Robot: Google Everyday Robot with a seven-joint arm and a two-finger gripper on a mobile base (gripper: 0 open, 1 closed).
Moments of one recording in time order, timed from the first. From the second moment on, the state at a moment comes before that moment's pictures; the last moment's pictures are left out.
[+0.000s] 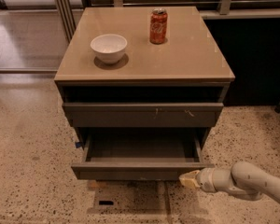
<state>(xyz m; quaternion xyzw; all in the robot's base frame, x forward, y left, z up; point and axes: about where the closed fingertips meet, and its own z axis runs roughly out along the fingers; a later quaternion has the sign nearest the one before) 0.499 -0.193 0.388 -0.32 0.84 0.31 0.31</state>
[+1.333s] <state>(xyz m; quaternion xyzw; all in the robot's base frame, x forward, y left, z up) 0.587 -0.206 0.416 -0.37 0.84 0.09 0.39</state>
